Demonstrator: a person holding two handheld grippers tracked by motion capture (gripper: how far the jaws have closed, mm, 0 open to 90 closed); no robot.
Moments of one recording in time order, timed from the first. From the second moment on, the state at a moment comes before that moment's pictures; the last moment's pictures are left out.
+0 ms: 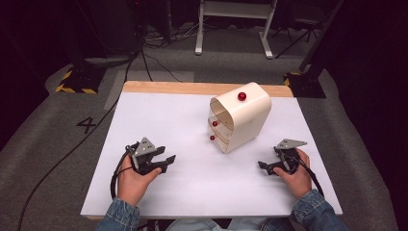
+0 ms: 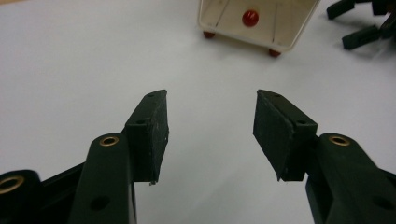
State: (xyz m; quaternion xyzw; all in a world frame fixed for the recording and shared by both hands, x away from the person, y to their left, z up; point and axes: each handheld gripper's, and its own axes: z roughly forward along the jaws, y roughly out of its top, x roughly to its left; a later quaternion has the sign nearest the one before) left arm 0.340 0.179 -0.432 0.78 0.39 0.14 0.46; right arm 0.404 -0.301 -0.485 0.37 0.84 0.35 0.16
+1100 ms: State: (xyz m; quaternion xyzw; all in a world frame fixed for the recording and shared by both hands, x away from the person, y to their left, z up) left arm 0.416 0.102 -0.445 0.78 0.31 0.12 0.53; right arm 0.403 -0.301 -0.486 0.37 0.84 0.35 0.16
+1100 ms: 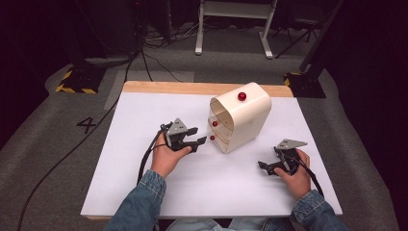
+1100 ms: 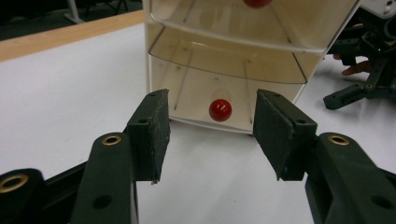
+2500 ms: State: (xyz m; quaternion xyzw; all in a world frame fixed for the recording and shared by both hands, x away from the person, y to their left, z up) left arm 0.437 0.069 -0.475 0.80 0.29 0.09 0.51; right arm 0.403 -0.301 -0.486 0.37 0.84 0.35 0.16
